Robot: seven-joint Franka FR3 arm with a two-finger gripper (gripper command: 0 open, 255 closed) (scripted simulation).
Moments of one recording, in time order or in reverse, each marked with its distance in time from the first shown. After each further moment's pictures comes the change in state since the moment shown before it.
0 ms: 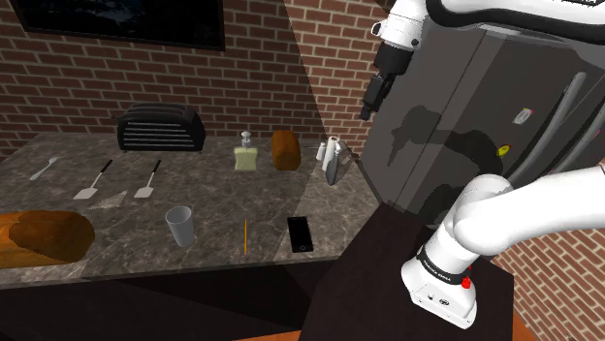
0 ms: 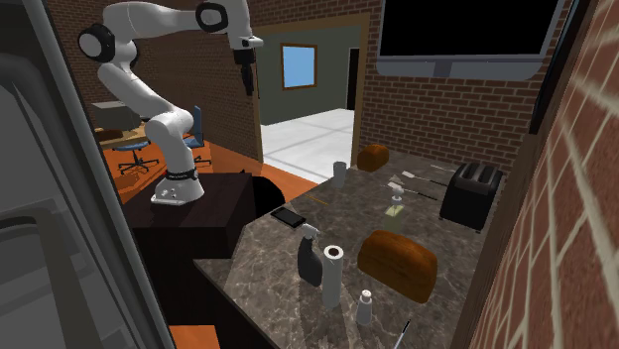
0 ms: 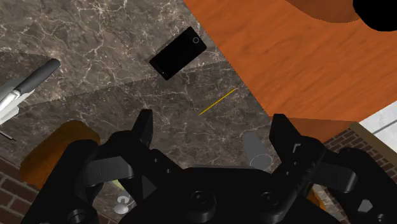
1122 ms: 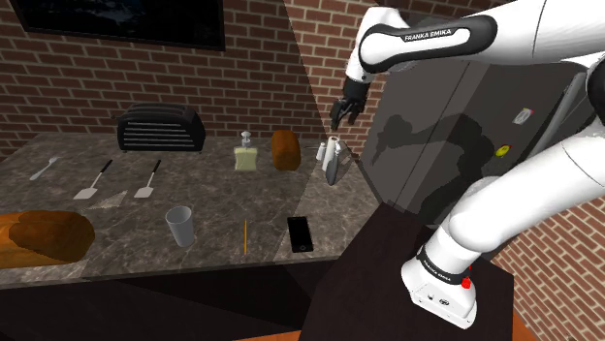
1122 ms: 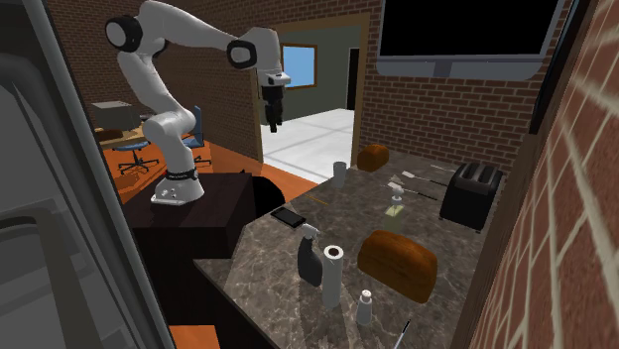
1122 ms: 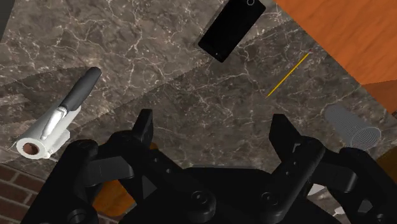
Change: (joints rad) arm -0.125 0.370 -0.077 -0.021 -0.065 0.375 0.052
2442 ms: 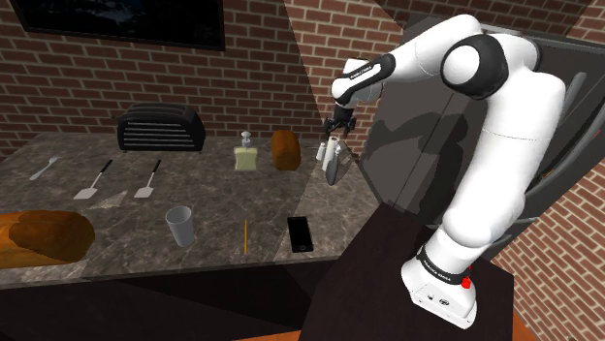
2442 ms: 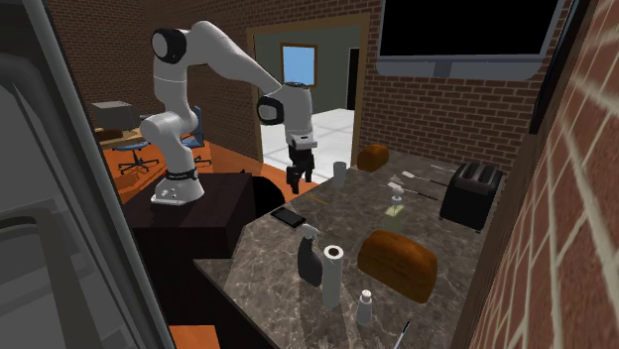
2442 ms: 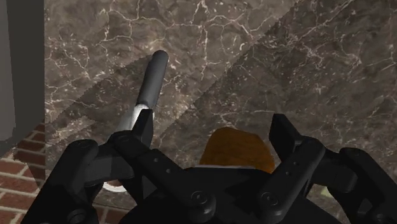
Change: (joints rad) arm -0.142 0.627 -0.127 0.296 0.029 0.314 0.052
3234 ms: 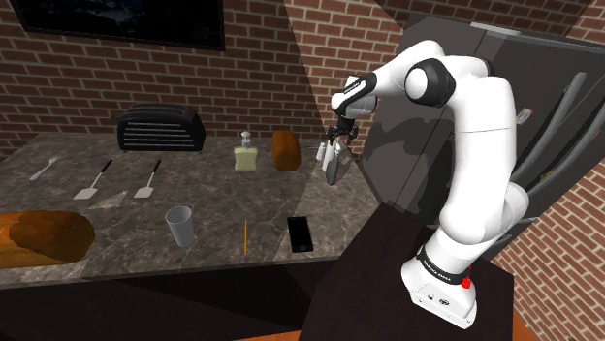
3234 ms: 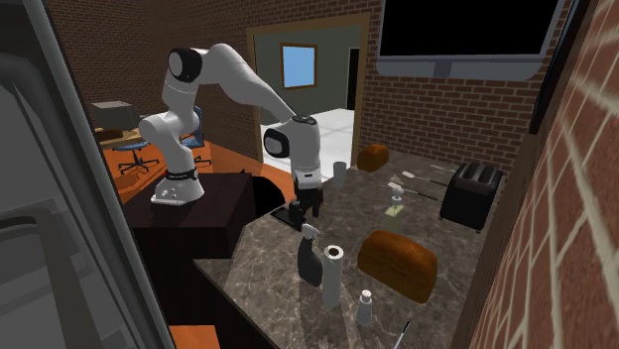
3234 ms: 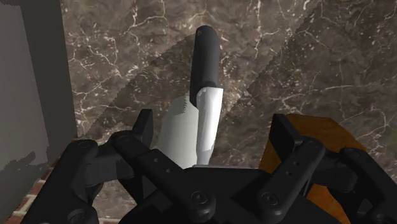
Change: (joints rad) arm -0.093 0.300 -0.035 0.232 0.063 0.055 0.013
